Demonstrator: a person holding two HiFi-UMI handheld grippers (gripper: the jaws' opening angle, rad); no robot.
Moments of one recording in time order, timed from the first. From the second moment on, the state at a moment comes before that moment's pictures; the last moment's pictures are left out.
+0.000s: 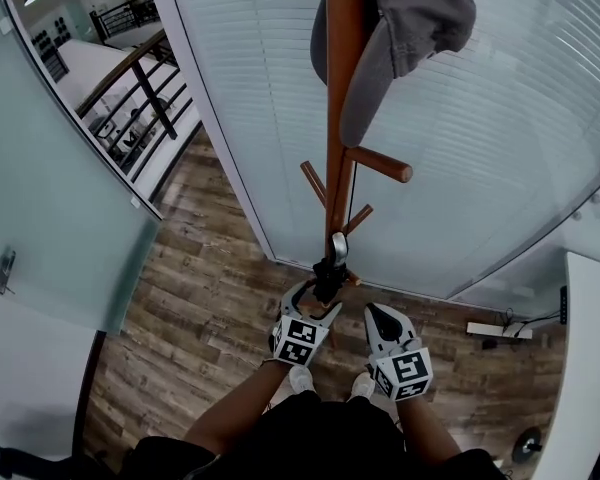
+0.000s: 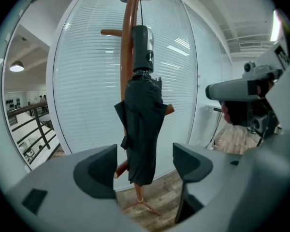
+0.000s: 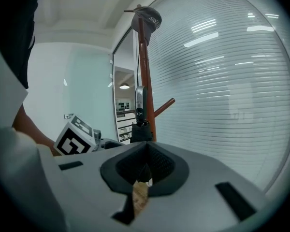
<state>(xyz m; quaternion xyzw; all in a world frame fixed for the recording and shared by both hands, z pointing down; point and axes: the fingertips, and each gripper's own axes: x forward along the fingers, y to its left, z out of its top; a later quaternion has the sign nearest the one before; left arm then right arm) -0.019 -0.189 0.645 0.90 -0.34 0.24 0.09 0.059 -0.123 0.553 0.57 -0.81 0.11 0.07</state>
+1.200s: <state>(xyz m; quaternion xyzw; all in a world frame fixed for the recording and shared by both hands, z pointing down) 0.000 -0.206 0.632 0.90 -0.37 0.20 0.10 0.084 -0.130 0.578 0.52 -0.84 0.15 0.07</state>
